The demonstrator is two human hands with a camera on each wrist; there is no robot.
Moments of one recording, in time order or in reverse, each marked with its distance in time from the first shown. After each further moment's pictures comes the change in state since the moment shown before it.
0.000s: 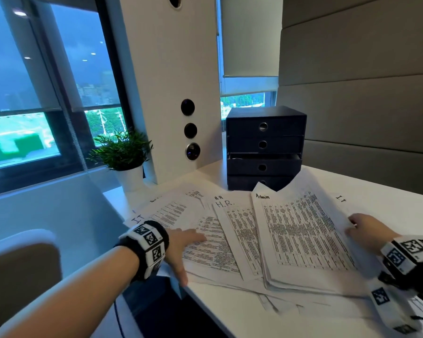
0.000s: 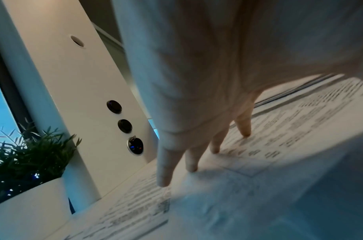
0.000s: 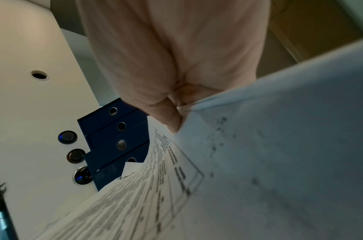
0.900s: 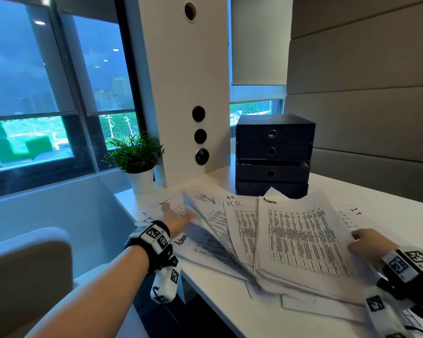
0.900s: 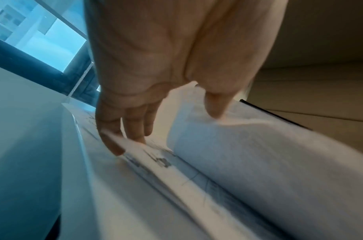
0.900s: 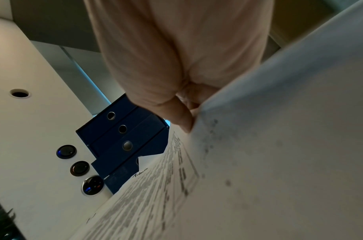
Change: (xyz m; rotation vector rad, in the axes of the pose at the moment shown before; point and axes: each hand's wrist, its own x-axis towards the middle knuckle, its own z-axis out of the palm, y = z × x) left_hand 0.026 -0.036 0.006 -1.093 0.777 -0.429; right_hand -0.012 -0.012 0.010 0.094 -0.082 0.121
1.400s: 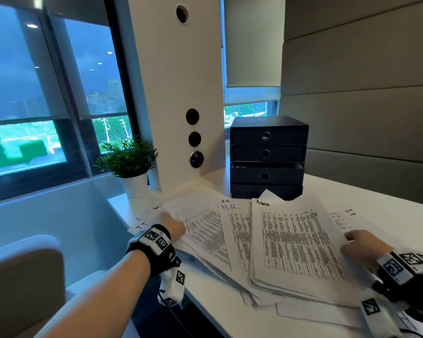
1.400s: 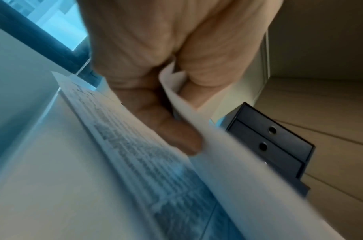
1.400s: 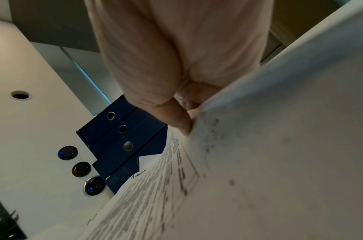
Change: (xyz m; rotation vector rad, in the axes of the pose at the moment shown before) left_hand -0.003 0.015 0.007 0.158 0.064 -0.034; right_hand 0.004 0.002 0.003 0.087 0.005 0.002
